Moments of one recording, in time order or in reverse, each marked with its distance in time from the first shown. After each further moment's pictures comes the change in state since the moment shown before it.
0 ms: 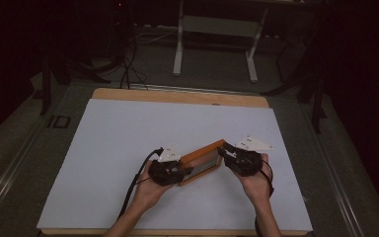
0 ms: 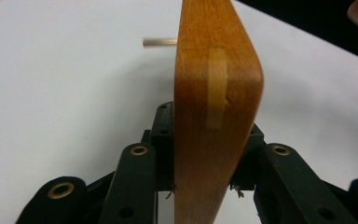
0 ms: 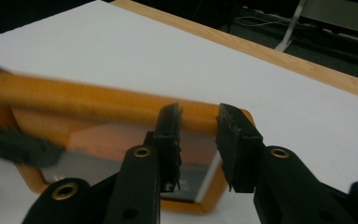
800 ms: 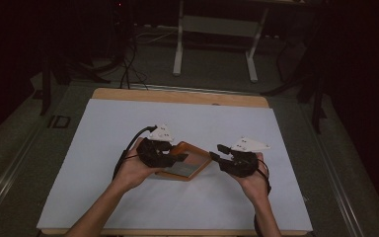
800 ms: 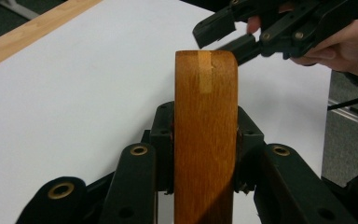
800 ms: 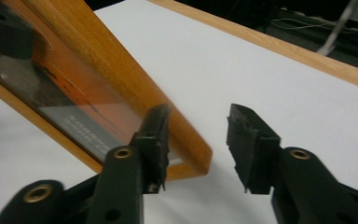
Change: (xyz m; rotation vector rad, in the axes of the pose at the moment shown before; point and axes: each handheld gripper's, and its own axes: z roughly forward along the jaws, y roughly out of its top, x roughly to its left) left arm 0.013 0.061 -0.050 0.069 -0.087 0.156; right arm 0.001 -0.003 0.009 -0.003 0.148 -0.039
